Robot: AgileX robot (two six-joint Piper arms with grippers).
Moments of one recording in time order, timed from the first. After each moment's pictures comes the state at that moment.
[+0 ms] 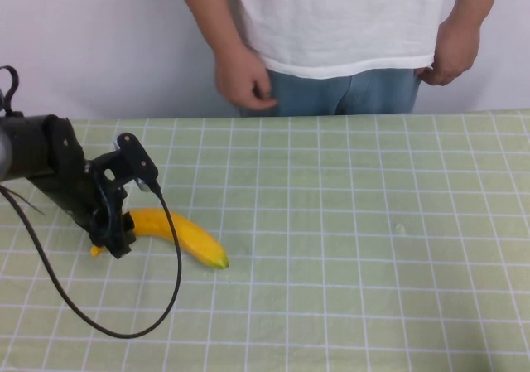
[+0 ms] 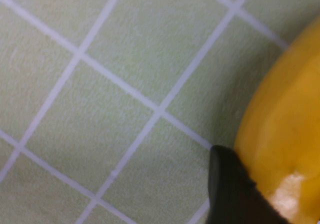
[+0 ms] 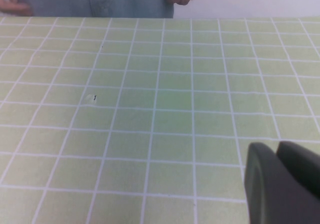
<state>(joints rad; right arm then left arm) 0.03 -0.03 0.03 0.02 0.32 0.00 -0.17 1.99 -1.20 -0.15 0.58 1.09</state>
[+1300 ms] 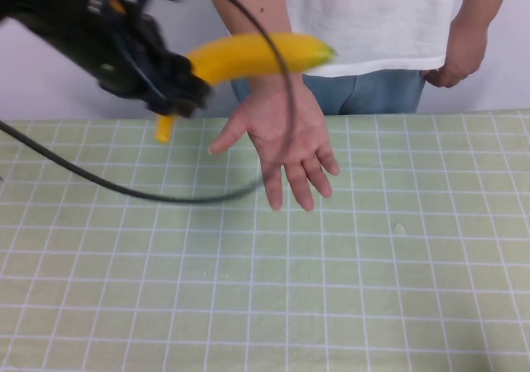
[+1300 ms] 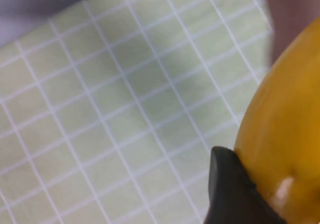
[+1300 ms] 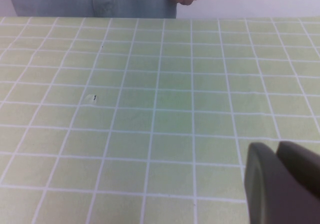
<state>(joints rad) 0.03 -0.03 0.03 0.02 0.32 0.00 -0.45 1.65 -1.61 -0.07 1.06 0.24</state>
